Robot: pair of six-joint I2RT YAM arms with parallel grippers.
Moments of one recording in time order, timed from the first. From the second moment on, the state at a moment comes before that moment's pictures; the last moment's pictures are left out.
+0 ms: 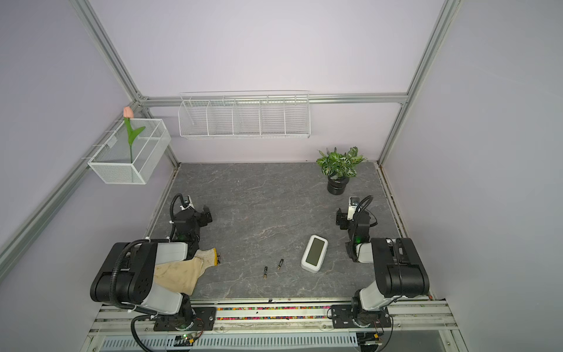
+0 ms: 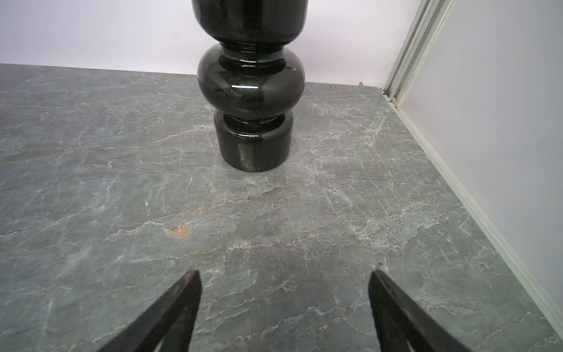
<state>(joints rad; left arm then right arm) -0.09 1.52 0.41 0.76 -0.34 -0.08 0.01 1.55 0.34 0.86 0.07 -0.04</state>
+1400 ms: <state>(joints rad) -0.40 1.01 0.90 -0.15 -0.12 -0.50 -0.02 0.78 0.31 0.14 0.26 0.47</state>
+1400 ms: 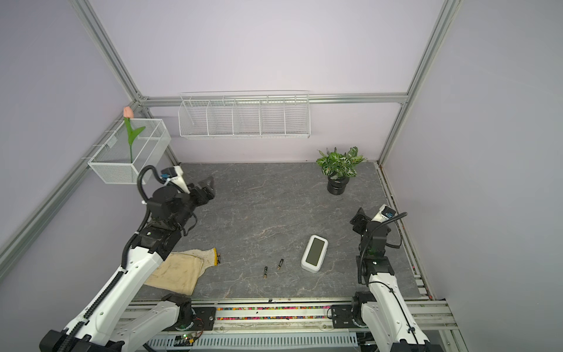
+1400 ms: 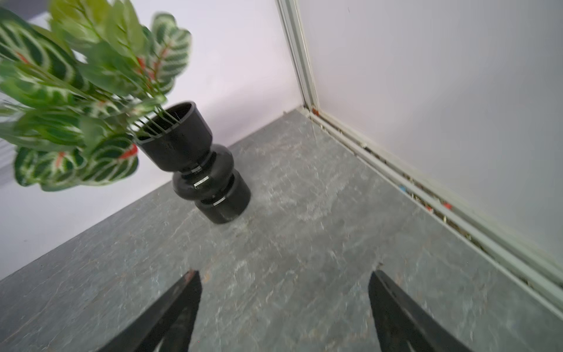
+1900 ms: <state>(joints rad) -1.17 1.85 1.51 -0.55 -0.13 -0.74 -0.03 0.58 0.27 -0.20 0.11 0.58</state>
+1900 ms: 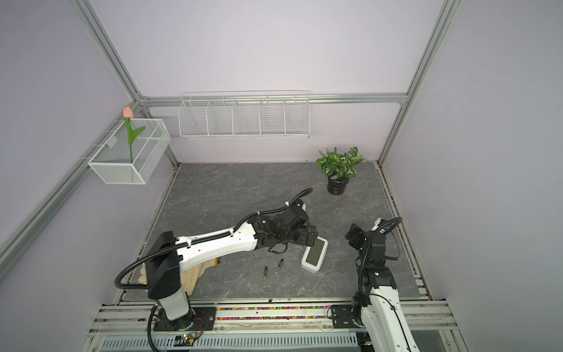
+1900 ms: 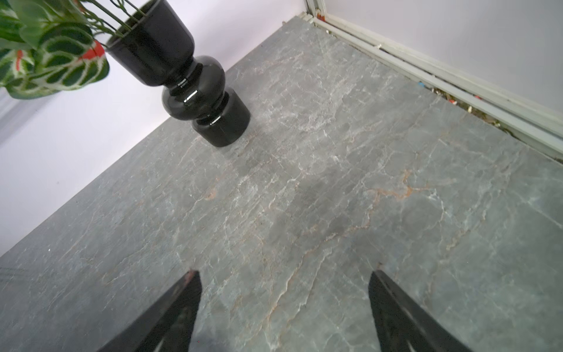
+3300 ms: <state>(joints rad) -1.32 2.27 1.91 -0.98 -0.15 -0.85 -0.03 0.46 0.27 -0.46 0.15 0.64</state>
